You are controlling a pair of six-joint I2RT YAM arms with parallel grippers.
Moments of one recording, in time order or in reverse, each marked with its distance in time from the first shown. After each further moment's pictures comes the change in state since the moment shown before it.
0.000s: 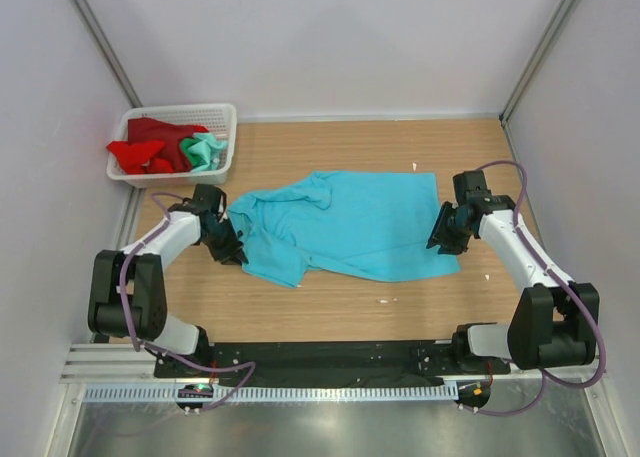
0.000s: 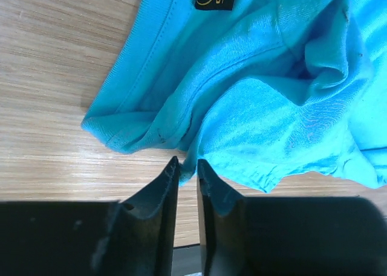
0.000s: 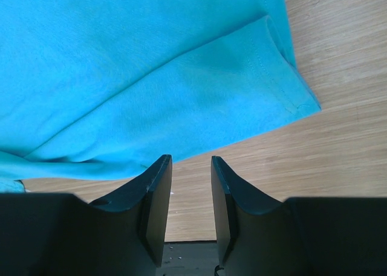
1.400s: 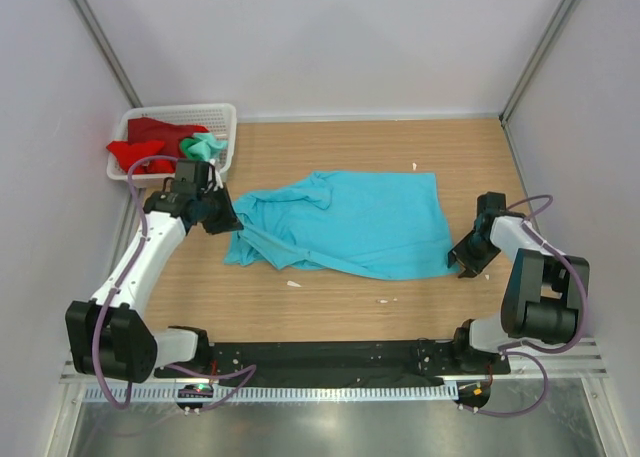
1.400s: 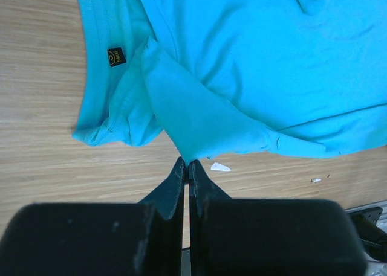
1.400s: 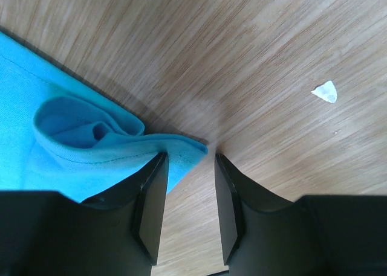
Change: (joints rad) left arm -0.042 -0.222 0.214 -0.100 -0.012 0.136; right arm -0.256 0.141 -0.175 0.123 0.092 0.173
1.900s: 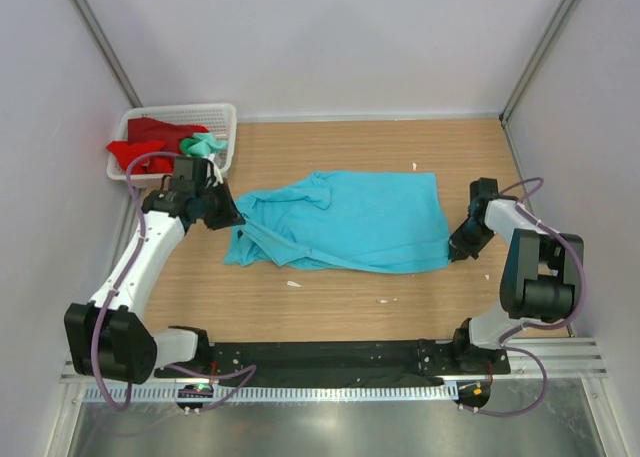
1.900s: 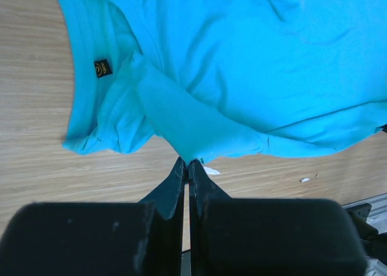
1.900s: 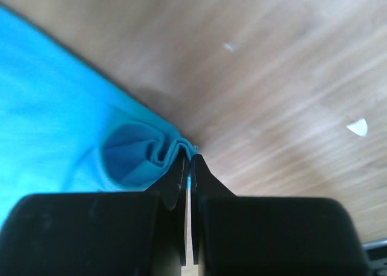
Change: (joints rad) left arm 0.000 0.001 0.013 0.019 0.034 0.001; right arm 0.040 0.118 0.114 -0.020 0.015 -0.010
